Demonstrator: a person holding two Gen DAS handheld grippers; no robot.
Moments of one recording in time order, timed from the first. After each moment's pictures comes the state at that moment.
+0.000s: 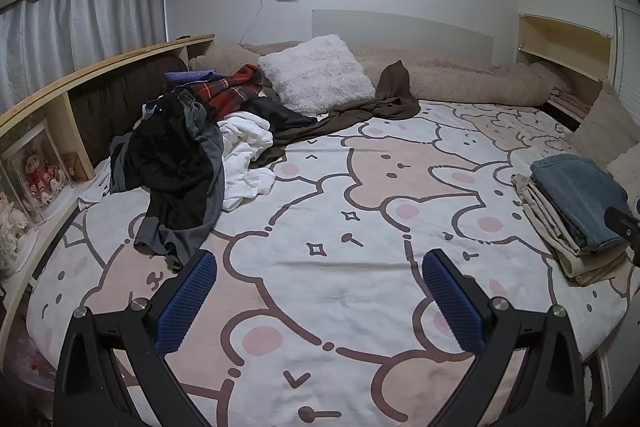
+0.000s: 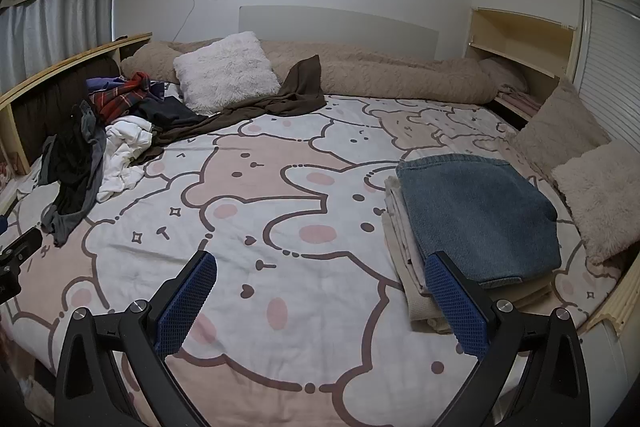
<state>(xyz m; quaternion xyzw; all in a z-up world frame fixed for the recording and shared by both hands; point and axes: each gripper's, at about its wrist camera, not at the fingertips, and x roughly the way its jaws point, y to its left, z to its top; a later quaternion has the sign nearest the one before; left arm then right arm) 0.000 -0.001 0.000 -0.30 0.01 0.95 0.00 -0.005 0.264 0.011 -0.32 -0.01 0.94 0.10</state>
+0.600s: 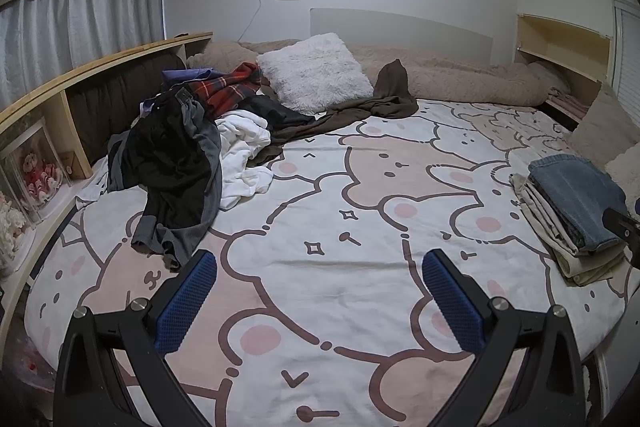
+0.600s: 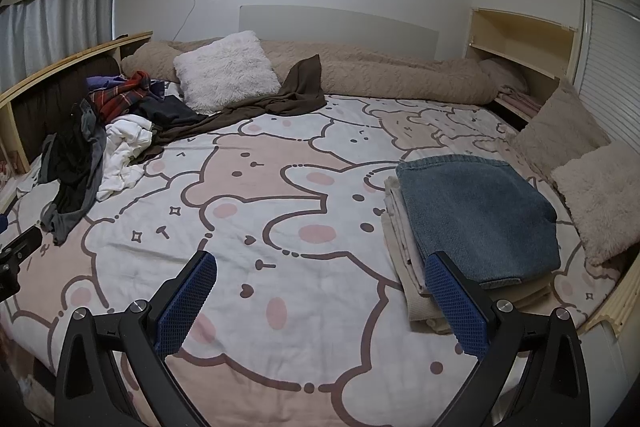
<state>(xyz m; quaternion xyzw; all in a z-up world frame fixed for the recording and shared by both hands) -0.002 0.000 0.000 -0.30 0.01 0.95 0.00 -0.005 0.259 0.012 -0.32 -0.02 0.94 0.10</state>
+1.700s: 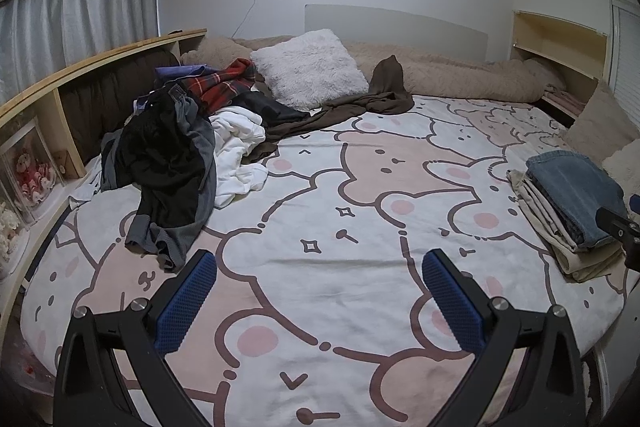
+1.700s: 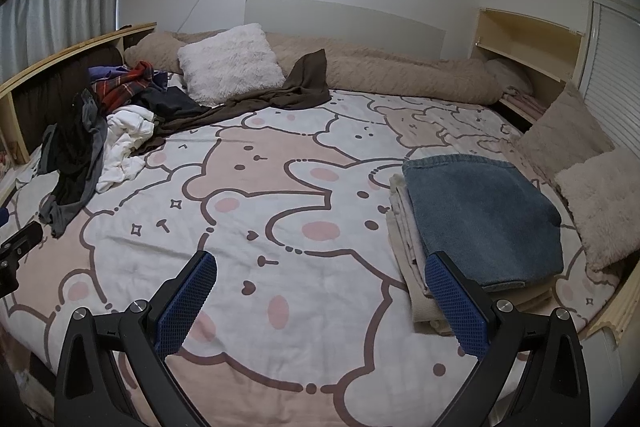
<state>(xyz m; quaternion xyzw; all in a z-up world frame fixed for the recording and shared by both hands) -0.005 0.000 -0.006 -0.31 0.01 0.95 0.01 -0.012 0.255 0.006 -0.33 -0.02 0.94 0.10</state>
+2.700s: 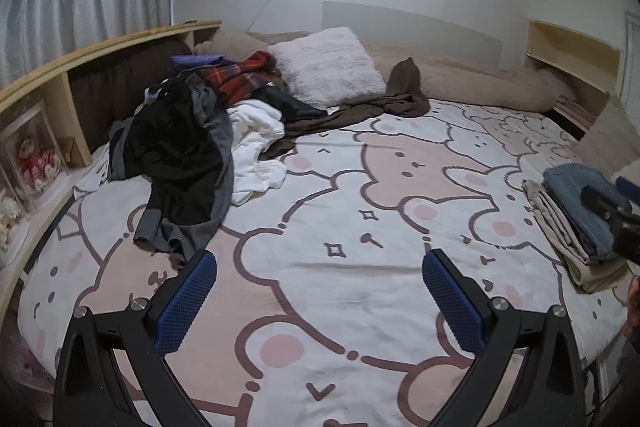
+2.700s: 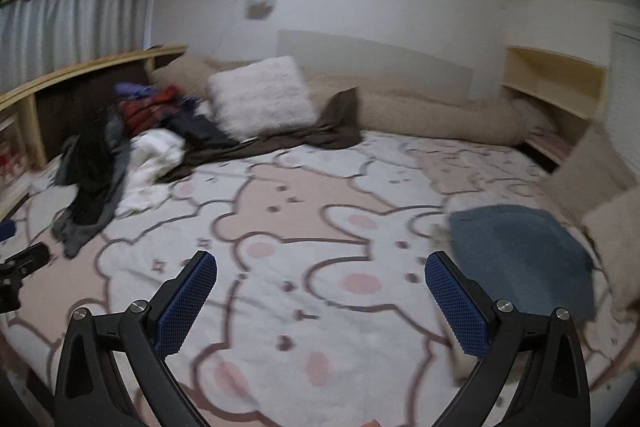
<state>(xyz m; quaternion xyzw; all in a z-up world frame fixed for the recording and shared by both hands) -0.026 -0.044 -0.012 -0.31 -0.02 0.95 -0.01 -0.061 0.206 0.005 -0.28 -0.04 0.96 0.03</state>
